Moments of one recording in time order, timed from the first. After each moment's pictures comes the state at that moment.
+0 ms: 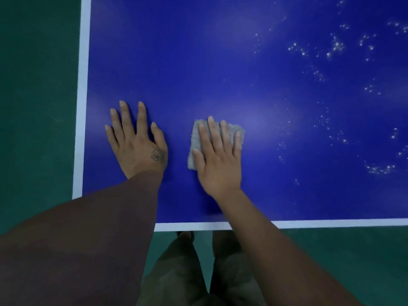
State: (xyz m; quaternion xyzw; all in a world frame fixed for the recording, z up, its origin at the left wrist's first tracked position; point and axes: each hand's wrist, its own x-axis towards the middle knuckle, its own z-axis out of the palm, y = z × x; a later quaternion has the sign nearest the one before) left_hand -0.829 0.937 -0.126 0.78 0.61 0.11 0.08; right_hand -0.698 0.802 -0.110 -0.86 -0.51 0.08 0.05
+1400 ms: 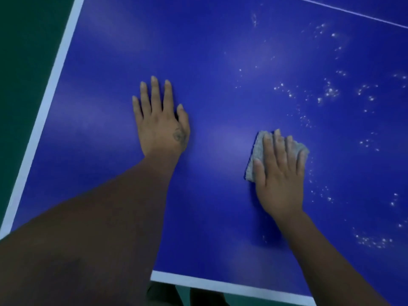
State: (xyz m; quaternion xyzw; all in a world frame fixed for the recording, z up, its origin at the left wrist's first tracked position) left_hand -0.649 0.961 -0.113 0.80 0.59 0.06 0.07; right_hand -0.470 0.739 -0.100 -0.87 -0.48 0.10 0.01
